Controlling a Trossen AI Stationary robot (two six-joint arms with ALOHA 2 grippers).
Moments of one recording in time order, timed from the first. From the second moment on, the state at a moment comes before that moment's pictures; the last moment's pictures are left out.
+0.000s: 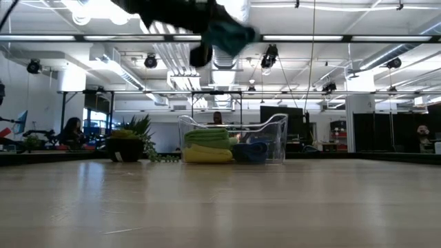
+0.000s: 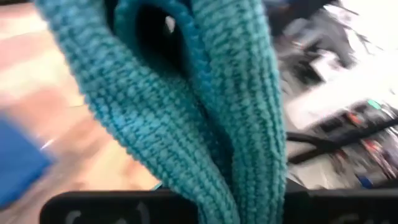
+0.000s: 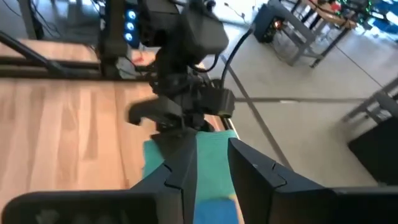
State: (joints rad) left arm 0.21 1.52 1.17 0.10 0.26 -0.73; right arm 0.26 1.46 1.92 -1.01 0.62 0.00
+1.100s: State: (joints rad) left arm 0.38 2.13 1.61 -0.19 0.20 -0.80; right arm 0.26 0.92 1.53 -1.00 0.57 0.06
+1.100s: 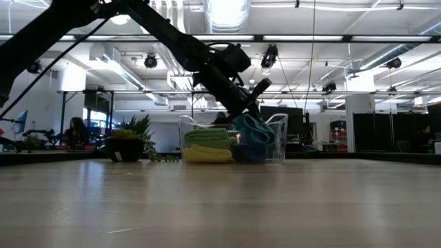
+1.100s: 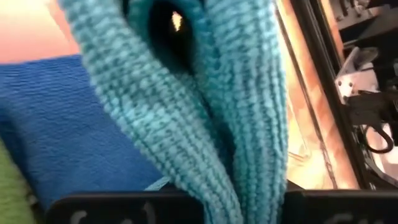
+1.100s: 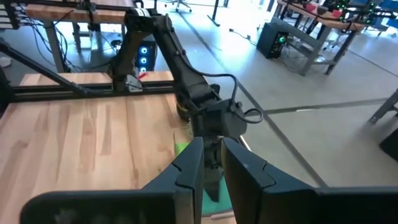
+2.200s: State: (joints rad) left arm 0.37 2.11 1.63 -0.33 0.14 -0.79; right arm 0.26 0.96 1.54 -0.95 0.54 0.03
